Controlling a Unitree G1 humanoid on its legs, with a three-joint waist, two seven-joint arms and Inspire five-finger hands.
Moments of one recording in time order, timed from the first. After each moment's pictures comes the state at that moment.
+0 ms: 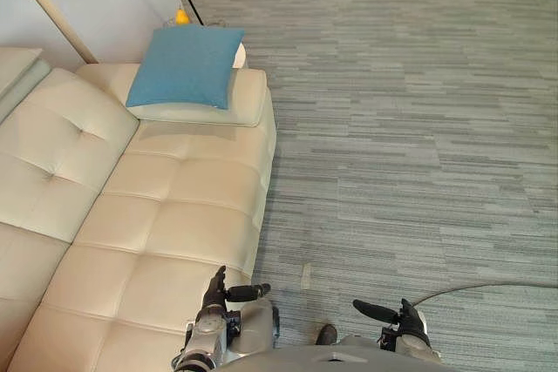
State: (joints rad) left arm 0.02 0.03 0.10 1.00 0.03 -0.06 0.16; right arm 0.01 -0.07 -0.23 1.07 0.00 -0.01 -0.26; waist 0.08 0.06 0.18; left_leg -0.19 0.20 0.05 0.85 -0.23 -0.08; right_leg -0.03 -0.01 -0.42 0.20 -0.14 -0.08
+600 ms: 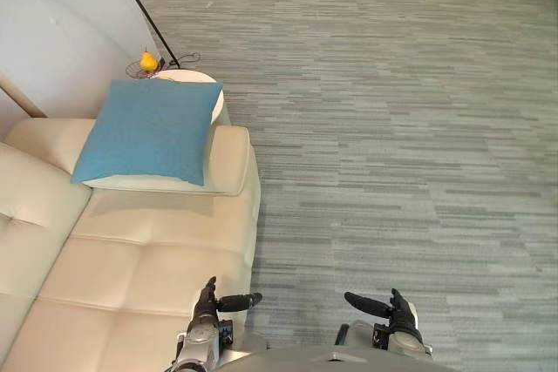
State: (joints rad) left arm 0.03 0.03 0.12 0.95 0.04 -0.05 0.14; right arm 0.08 0.01 -0.25 0.96 -0.04 0.00 -0.24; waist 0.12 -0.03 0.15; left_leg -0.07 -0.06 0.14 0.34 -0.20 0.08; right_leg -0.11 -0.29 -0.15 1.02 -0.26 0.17
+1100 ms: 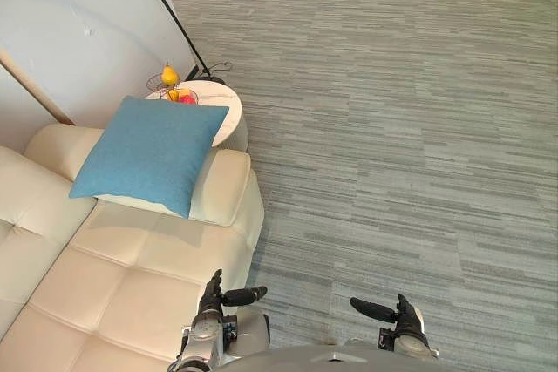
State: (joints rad) left arm 0.05 0.01 0.14 0.99 0.05 -0.05 0.14; right arm 0.05 -0.04 -0.24 0.99 -0.04 -0.01 -0.23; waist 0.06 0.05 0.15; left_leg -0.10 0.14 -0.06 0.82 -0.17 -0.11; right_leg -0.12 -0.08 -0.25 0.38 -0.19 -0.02
